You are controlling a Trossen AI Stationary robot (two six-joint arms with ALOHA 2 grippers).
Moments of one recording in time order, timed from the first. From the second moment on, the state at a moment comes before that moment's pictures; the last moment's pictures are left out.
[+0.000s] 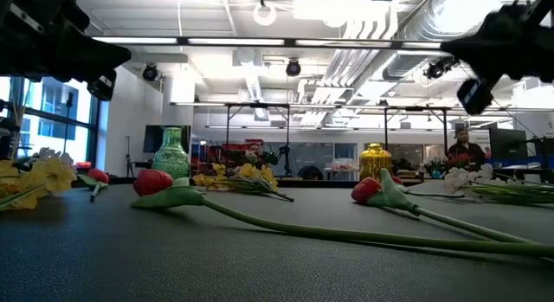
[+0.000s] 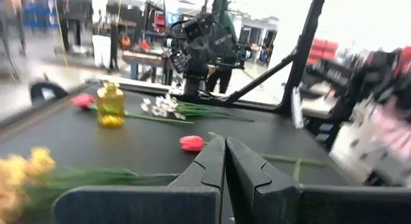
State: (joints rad) left arm -0.03 0.02 0.01 0.02 0.01 -0.22; right arm 0.12 0.15 0.01 0.19 0.10 0.63
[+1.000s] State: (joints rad) left arm -0.03 0.02 0.01 0.02 -0.03 -0.23; right arm 0.46 1.47 0.64 0.05 0.47 0.67
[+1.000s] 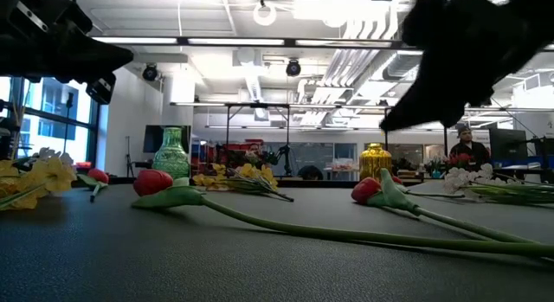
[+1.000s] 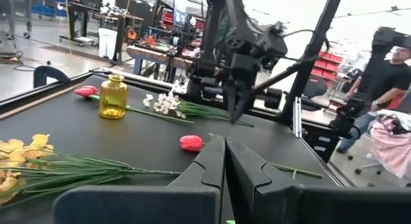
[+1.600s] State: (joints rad) left arm -0.03 0.02 0.01 0.02 -0.09 -0.23; right arm 0.42 1.88 1.14 -0.65 0.29 1.13
